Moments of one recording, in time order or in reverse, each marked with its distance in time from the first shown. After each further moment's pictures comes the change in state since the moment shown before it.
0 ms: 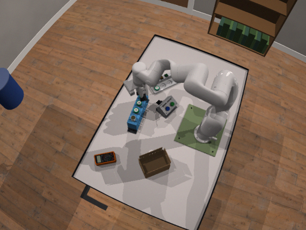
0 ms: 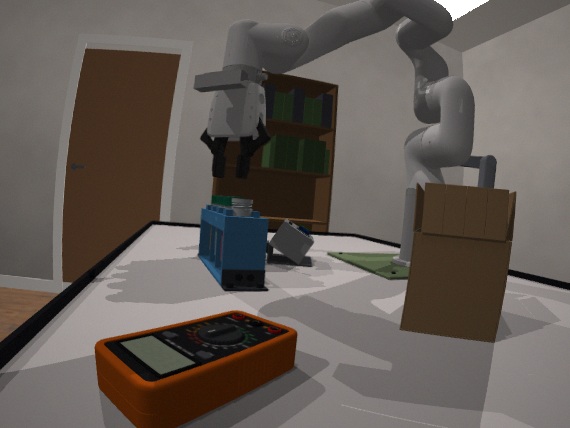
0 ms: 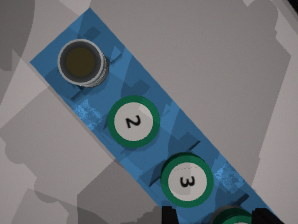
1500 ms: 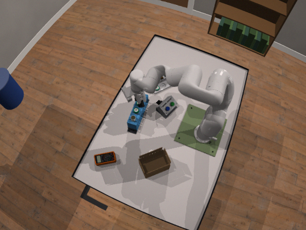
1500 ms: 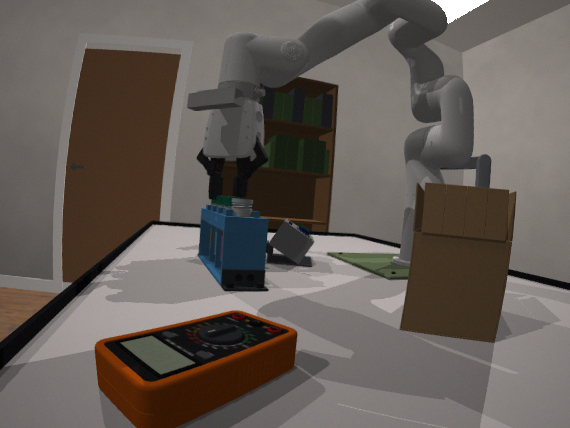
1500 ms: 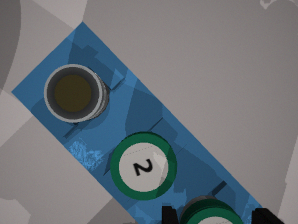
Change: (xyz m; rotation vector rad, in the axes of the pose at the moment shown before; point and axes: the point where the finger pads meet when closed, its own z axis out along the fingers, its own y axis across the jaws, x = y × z) arm 0.020 -0.009 0.040 0.001 -0.001 0.039
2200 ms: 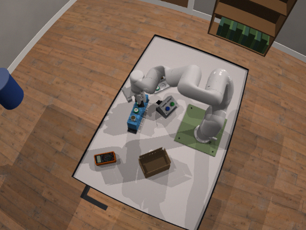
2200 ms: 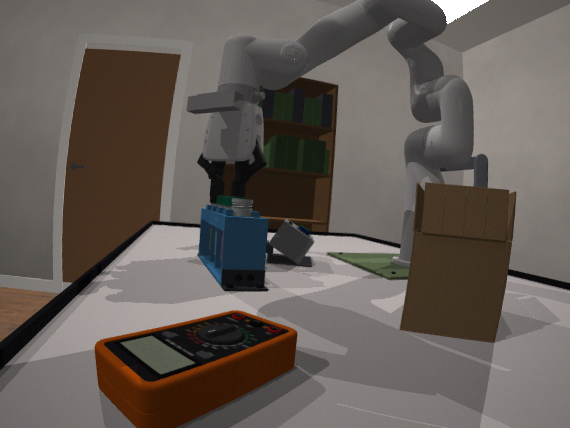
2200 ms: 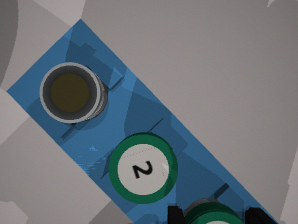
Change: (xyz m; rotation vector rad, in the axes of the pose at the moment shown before) arm 0.000 0.000 0.005 0.000 0.000 0.000
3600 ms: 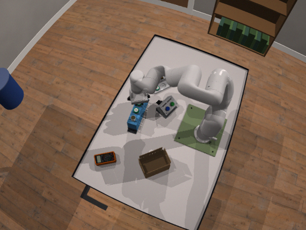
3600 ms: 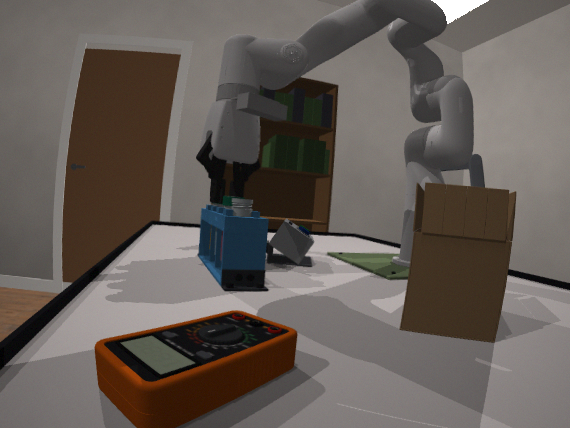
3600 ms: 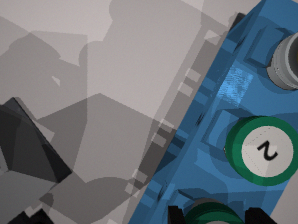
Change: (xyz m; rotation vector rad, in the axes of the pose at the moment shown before) arm 0.000 0.000 -0.001 0.000 0.000 -1.251
